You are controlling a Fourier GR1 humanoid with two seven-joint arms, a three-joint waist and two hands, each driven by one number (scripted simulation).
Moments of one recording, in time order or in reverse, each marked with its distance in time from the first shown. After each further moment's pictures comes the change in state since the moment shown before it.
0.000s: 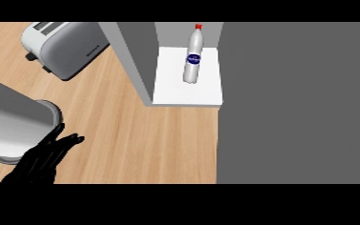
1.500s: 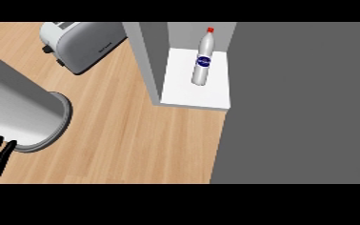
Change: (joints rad) left arm 0.279 0.220 0.260 -0.051 0.171 -0.244 -0.050; right arm -0.561 0.007 0.481 0.027 0.081 -0.319 0.327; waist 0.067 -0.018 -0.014
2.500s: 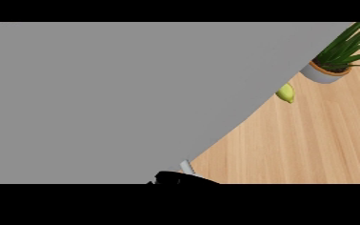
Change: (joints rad) left arm 0.121 0.082 0.176 0.055 0.078 -0.219 -0.066; right arm -0.740 0.388 0.291 0.267 0.141 -0.509 0.349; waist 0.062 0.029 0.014
